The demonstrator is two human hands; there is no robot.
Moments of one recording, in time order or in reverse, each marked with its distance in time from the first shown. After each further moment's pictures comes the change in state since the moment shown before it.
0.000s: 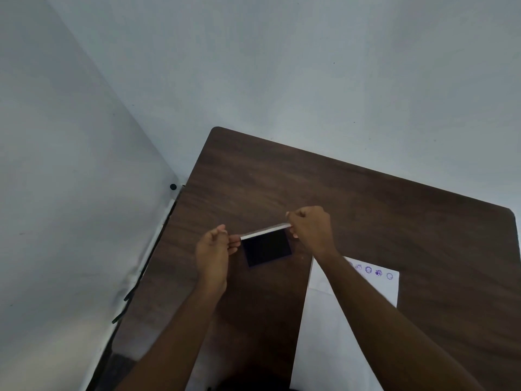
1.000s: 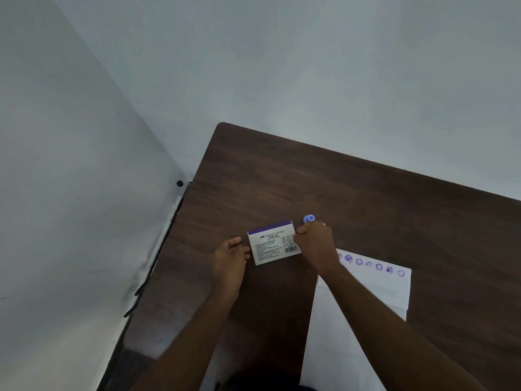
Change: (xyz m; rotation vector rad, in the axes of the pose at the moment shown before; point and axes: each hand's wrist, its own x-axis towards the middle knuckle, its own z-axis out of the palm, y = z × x) left_hand 0.001 -0.025 -0.002 0.277 0.008 -0.093; right_hand -0.001 0.028 0.030 -0.439 -0.156 0.107
